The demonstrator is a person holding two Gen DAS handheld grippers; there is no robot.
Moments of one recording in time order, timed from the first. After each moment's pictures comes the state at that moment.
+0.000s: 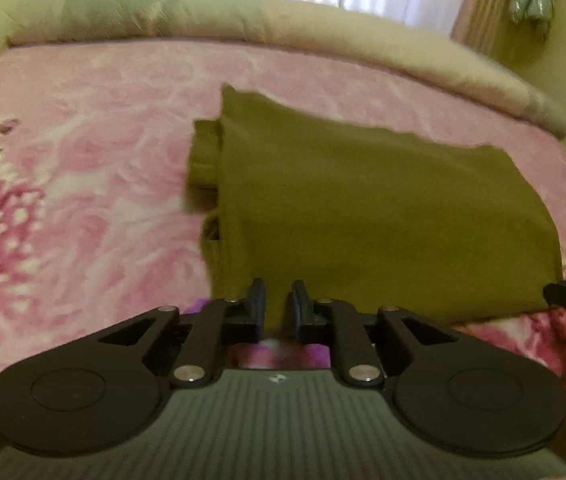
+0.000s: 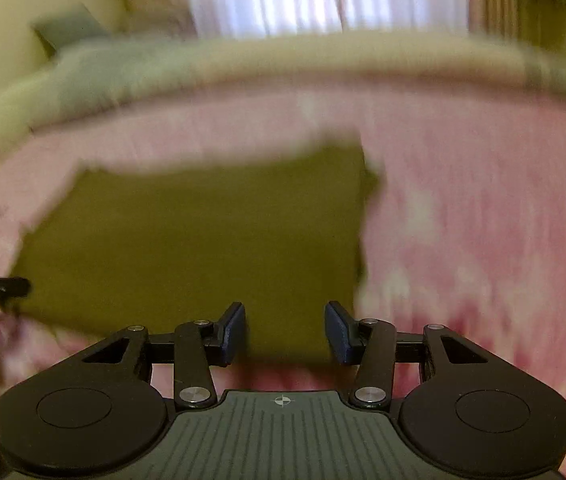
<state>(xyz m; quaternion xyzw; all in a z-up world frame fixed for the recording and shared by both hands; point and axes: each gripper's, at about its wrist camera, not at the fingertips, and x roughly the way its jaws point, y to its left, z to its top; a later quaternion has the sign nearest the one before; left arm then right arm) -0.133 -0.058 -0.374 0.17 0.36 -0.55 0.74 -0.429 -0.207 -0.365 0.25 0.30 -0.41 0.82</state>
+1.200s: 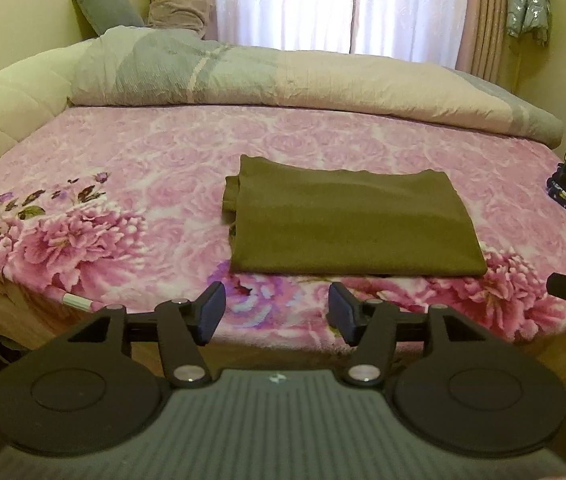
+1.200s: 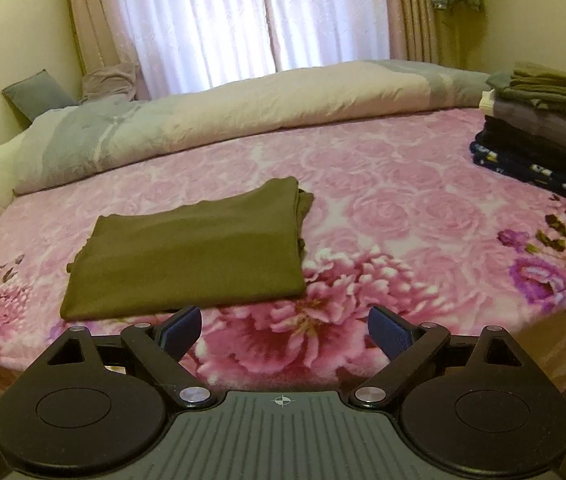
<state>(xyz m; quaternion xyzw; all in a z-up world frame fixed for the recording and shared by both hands) -0.252 0.077 -0.237 0.18 0.29 -0.51 0.79 -0.491 -0.064 -0.251 0.24 0.23 -0.50 0.80</state>
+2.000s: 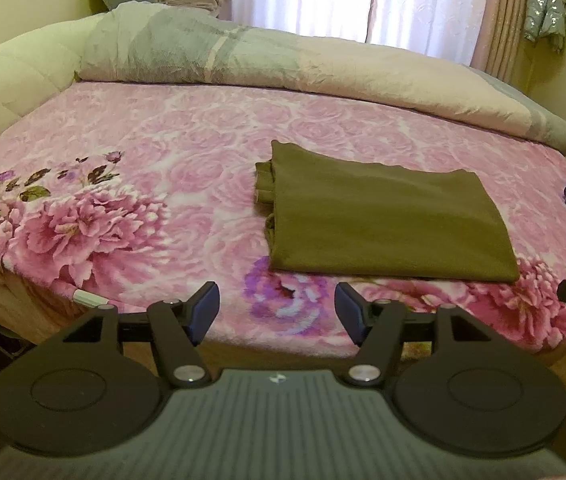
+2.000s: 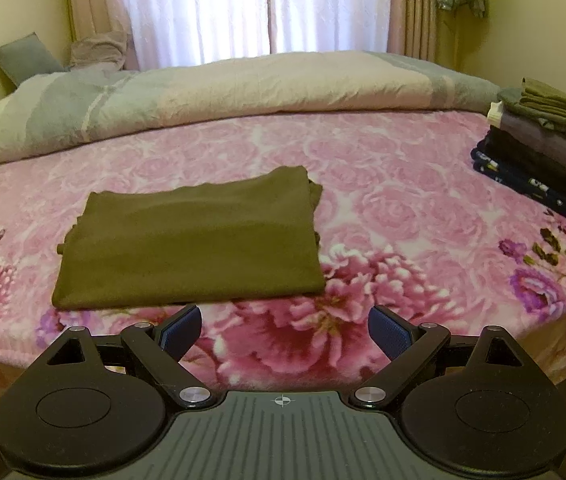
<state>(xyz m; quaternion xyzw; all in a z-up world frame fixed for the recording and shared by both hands) -0.183 0.071 -0.257 0.17 0.33 -0.50 0.78 -0.426 -0.065 -0.249 0.22 0.29 -0.52 0.77</state>
